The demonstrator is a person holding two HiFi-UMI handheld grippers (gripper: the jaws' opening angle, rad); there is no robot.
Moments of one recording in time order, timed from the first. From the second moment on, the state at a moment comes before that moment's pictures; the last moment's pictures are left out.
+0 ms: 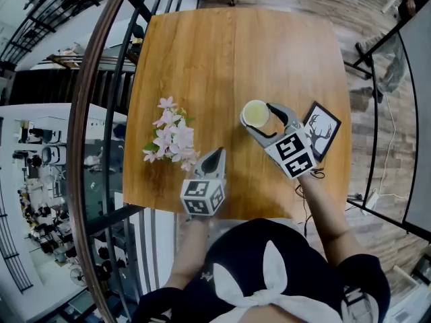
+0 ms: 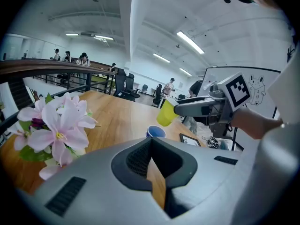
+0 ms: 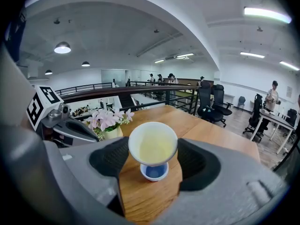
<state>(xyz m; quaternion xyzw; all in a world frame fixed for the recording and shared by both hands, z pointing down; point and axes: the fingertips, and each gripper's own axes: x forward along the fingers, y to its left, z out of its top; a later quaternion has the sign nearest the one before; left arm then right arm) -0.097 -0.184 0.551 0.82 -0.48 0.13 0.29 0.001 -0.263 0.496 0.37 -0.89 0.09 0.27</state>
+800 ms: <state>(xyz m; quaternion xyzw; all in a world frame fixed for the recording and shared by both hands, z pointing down) -0.097 -0.182 0.560 0.82 -0.48 0.14 0.29 -0.004 -0.270 0.551 0.34 -0.88 0.12 0.30</state>
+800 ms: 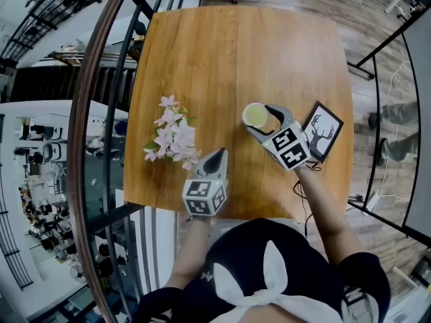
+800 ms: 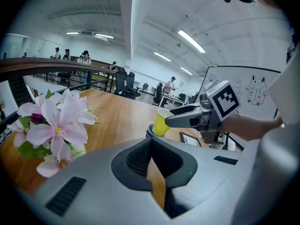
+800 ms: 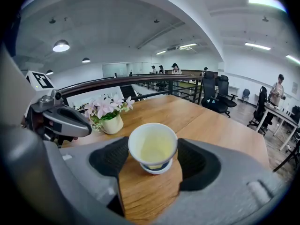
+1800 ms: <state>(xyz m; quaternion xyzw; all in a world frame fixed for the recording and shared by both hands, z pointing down) -0.094 -0.183 0.553 0.82 -0.48 0.13 0.29 0.000 -0.269 0.552 0.35 -0.88 0.13 0.30</state>
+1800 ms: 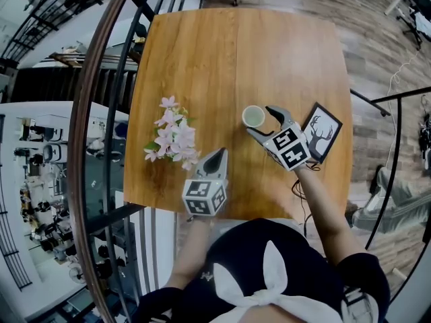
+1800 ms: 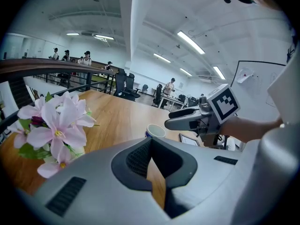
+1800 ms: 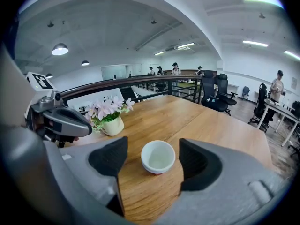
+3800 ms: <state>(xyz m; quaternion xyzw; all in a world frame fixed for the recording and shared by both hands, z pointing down) -0.039 -0.108 0.473 0.87 -0.44 0.10 0.20 0.021 -0.107 0.455 0.34 -0.92 0.08 0.19</state>
